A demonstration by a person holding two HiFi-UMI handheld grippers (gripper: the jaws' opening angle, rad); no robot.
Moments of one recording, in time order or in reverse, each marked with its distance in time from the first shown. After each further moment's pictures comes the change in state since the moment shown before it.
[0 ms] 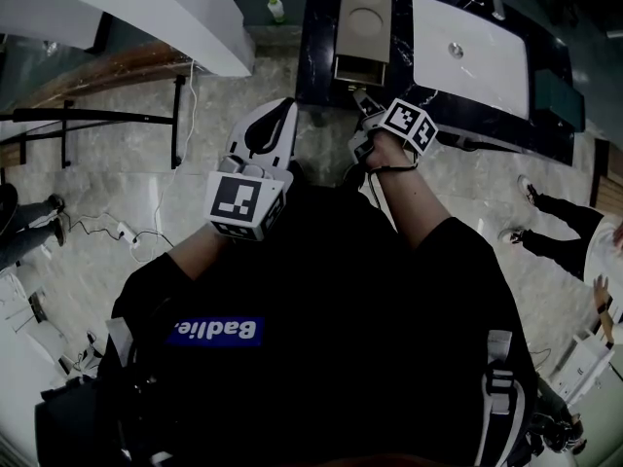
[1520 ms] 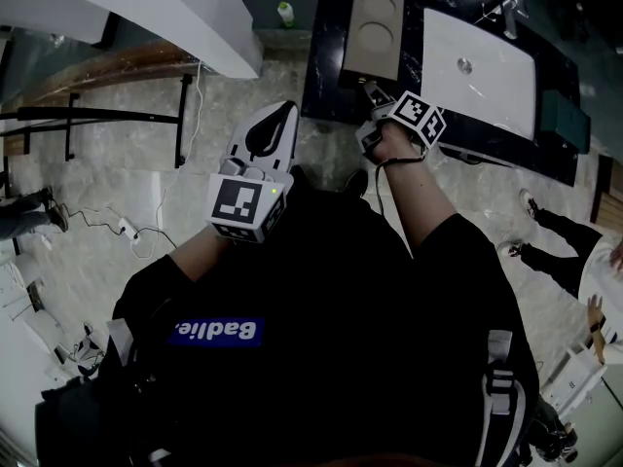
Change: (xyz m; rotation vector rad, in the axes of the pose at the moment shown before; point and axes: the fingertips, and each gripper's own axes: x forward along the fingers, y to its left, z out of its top) left arm 0.016 0.020 0.002 0.010 0.019 0.053; right arm 0.033 0.005 0.046 0.019 -0.015 0.005
